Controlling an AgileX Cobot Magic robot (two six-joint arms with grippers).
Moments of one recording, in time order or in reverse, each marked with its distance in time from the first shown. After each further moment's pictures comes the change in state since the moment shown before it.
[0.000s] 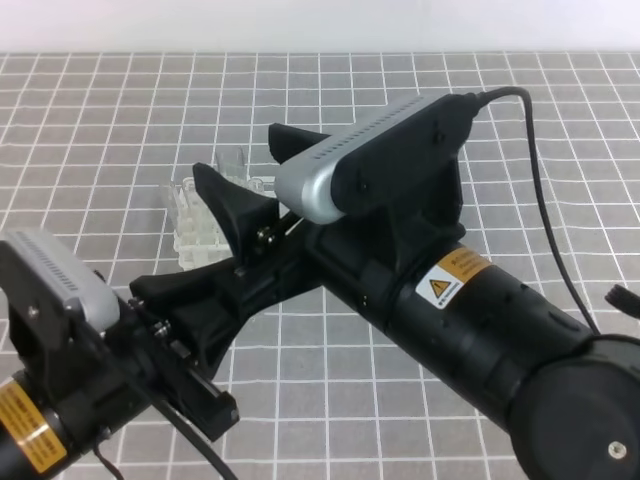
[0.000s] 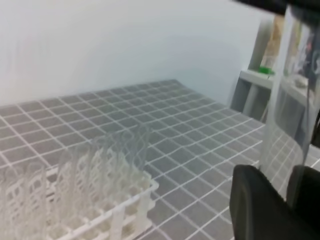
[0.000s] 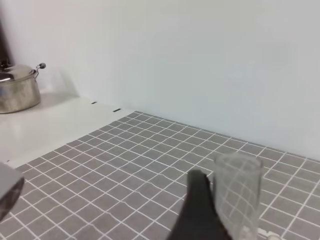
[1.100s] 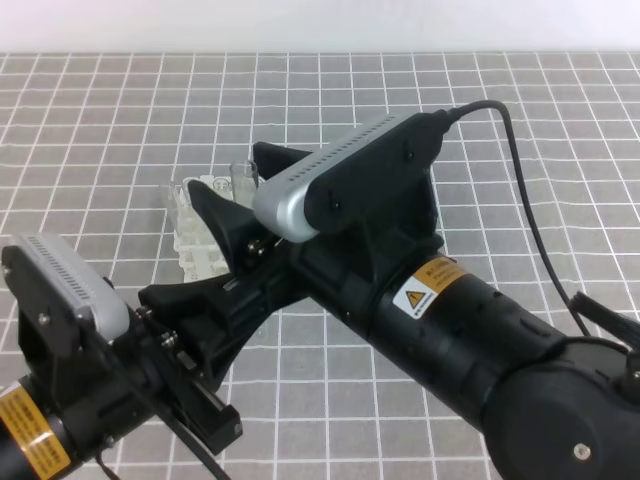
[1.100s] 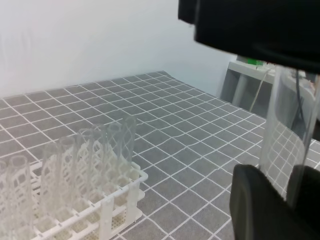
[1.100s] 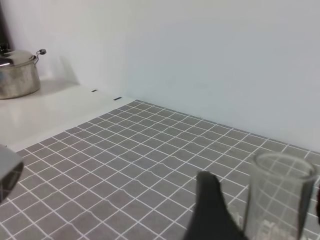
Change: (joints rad) left arm 0.000 0.000 0.001 0.080 0.003 -0.063; right arm 0.000 0.037 -0.001 -0.035 -0.002 0.029
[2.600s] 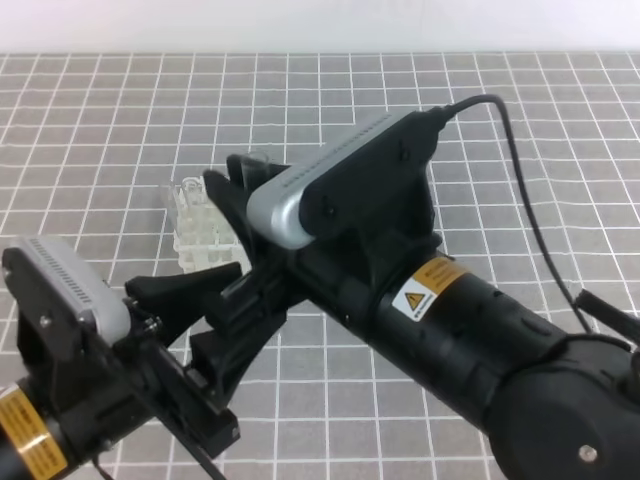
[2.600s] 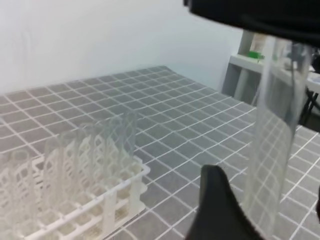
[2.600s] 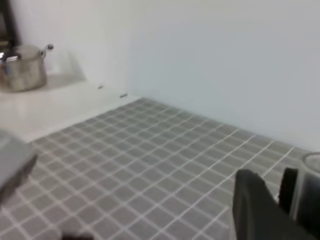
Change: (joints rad) left arm 0.000 -0.050 0.000 0.016 0.058 -0.013; right arm -0.002 -0.025 0.009 0.003 0.025 -0.046
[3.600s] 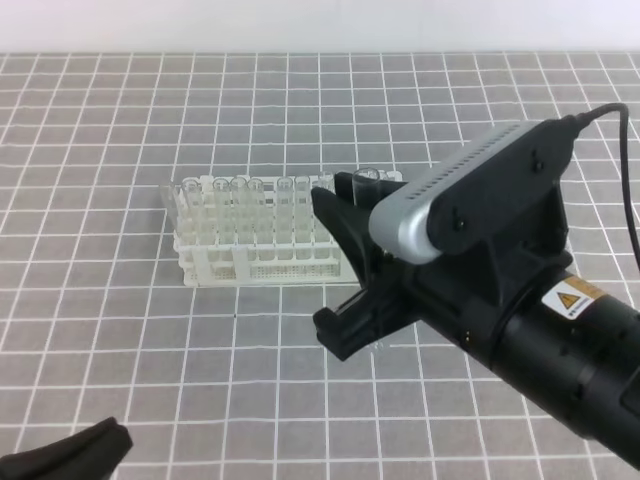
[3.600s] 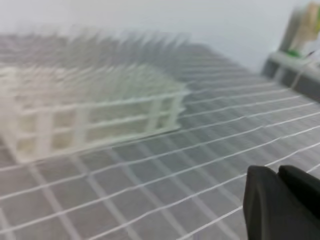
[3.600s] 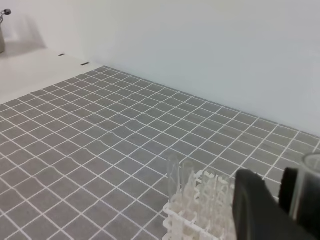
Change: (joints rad) left arm -0.003 -0.663 0.342 0.281 0.396 -0.426; right arm 0.000 -0.193 0.108 0.420 0.057 -0.429
